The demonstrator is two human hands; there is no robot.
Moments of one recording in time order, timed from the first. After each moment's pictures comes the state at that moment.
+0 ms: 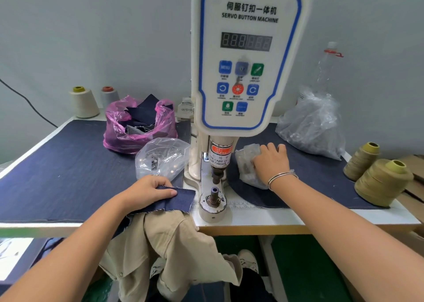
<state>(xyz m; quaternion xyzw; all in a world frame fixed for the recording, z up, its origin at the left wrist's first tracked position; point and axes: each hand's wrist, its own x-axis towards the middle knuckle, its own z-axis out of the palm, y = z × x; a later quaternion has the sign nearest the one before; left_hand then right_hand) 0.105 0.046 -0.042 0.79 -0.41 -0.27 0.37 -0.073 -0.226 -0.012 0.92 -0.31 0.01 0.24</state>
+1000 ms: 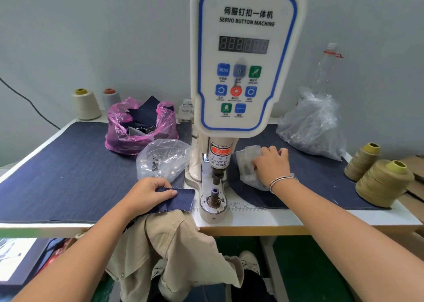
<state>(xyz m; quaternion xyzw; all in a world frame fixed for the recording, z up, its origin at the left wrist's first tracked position) 0.096 0.051 -0.049 0.82 -0.40 -0.18 0.38 -0.076 -0.226 -0.014 0.92 -0.33 0.02 0.20</state>
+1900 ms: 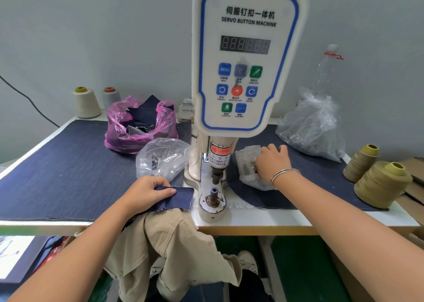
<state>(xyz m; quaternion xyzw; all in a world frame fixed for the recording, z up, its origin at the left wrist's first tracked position) 0.097 0.051 -0.049 0.82 -0.39 -0.18 0.38 -0.073 -0.233 -0.006 0.92 -0.31 -0.04 0.24</state>
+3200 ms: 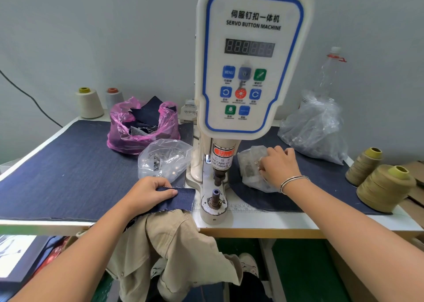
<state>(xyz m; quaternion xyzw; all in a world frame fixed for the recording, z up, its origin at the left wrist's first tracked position) 0.099 0.052 -0.050 0.82 -0.39 -0.18 0.38 -0.087 -0.237 -0.002 0.94 -0.29 0.02 0.20</state>
